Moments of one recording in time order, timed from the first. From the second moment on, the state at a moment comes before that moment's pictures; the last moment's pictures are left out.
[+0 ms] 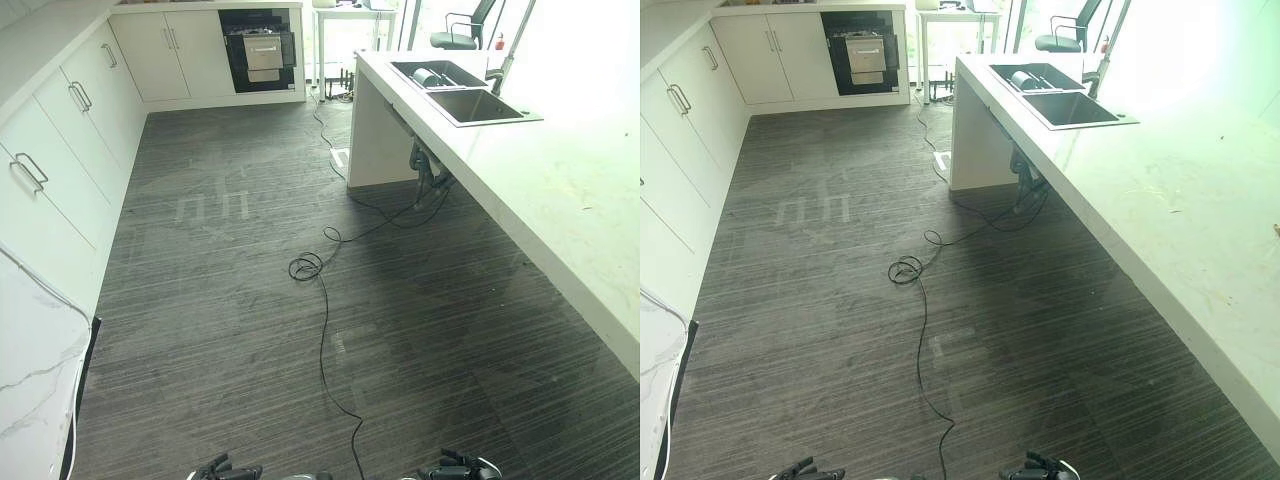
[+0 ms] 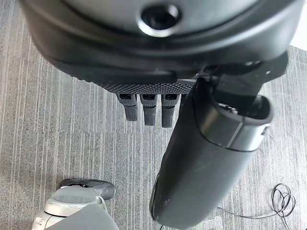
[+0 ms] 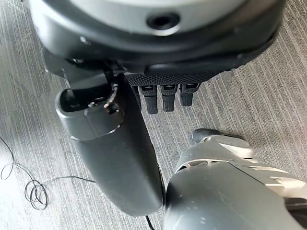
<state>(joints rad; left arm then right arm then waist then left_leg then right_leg) 0.04 0.28 0.00 1.23 -0.39 -0.07 0.01 0.00 -0.26 0.05 1.22 0.21 -0.03 0.18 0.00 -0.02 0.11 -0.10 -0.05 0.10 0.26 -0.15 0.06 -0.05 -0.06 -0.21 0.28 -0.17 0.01</state>
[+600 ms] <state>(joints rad) 0.04 0.28 0.01 1.21 -0.43 -0.09 -0.01 0.00 -0.26 0.05 1.22 0.22 -0.06 0.19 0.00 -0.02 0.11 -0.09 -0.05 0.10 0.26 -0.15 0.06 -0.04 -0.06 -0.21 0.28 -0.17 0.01</state>
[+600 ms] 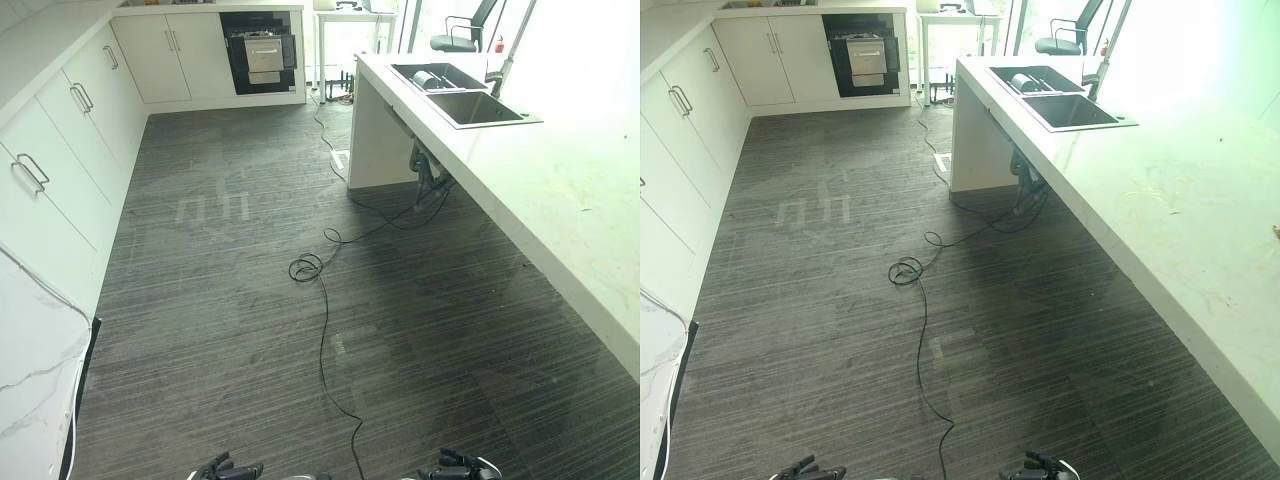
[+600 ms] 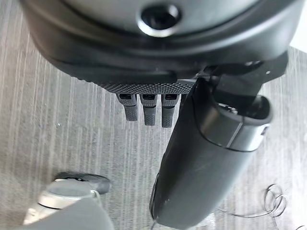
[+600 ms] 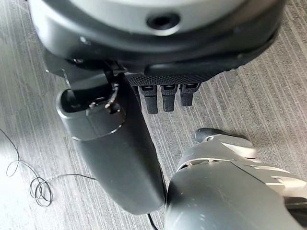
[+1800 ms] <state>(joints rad) 0.23 0.17 0.08 0.66 -0.58 -0.20 -0.12 0.19 -0.39 0.01 0.36 0.27 -0.11 0.23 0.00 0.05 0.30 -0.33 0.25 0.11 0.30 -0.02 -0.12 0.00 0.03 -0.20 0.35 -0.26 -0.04</state>
